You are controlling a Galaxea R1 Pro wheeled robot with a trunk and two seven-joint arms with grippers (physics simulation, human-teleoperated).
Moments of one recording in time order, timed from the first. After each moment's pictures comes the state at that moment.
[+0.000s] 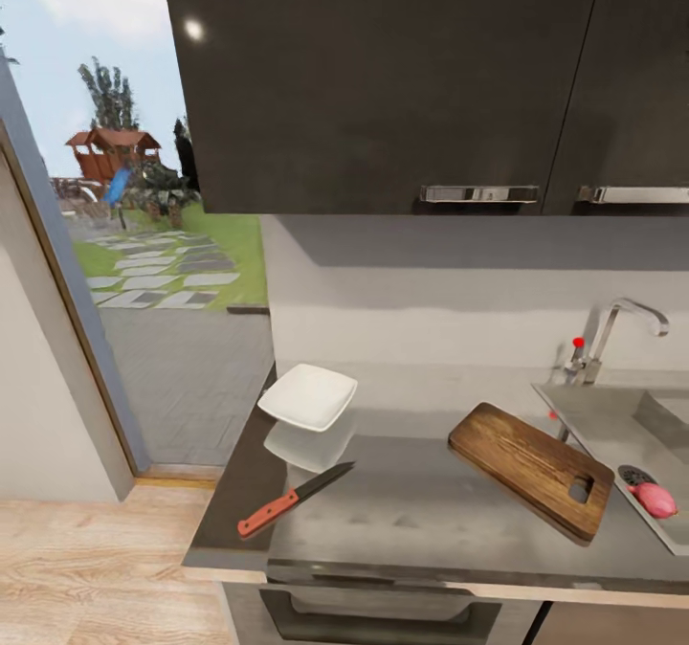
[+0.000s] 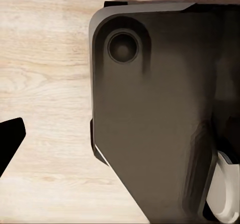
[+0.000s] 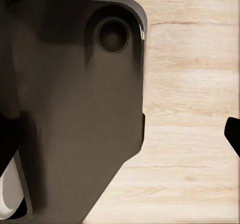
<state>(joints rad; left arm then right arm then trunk) 0.00 0.01 0.00 -0.10 0.02 0.04 0.00 0.00 -0.01 0.01 0.00 -0.01 -0.07 -0.02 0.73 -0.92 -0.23</state>
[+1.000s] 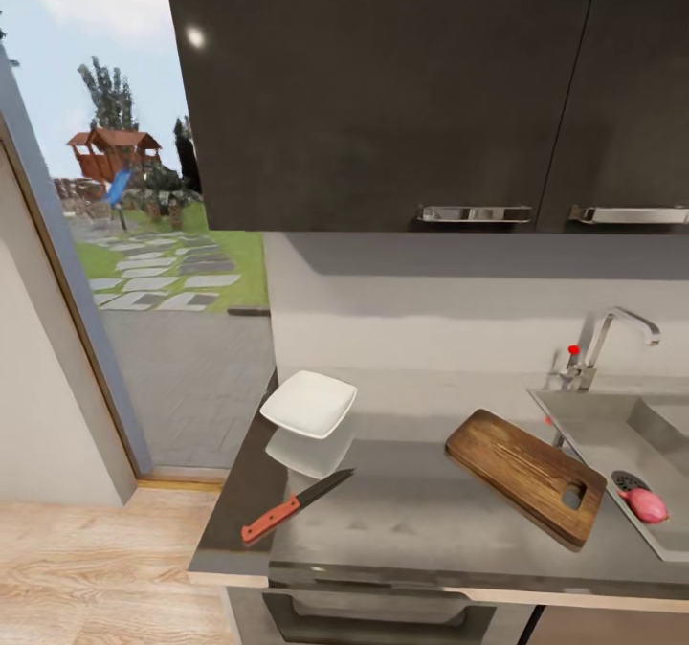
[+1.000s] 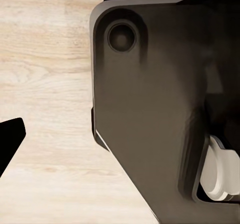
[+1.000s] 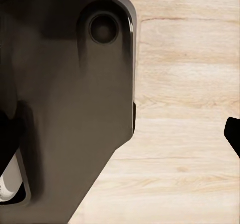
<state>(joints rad) 0.00 0.01 0.00 -0.10 0.02 0.05 0.00 0.00 -0.02 0.00 0.00 -0.01 -0.07 -0.04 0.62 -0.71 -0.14</state>
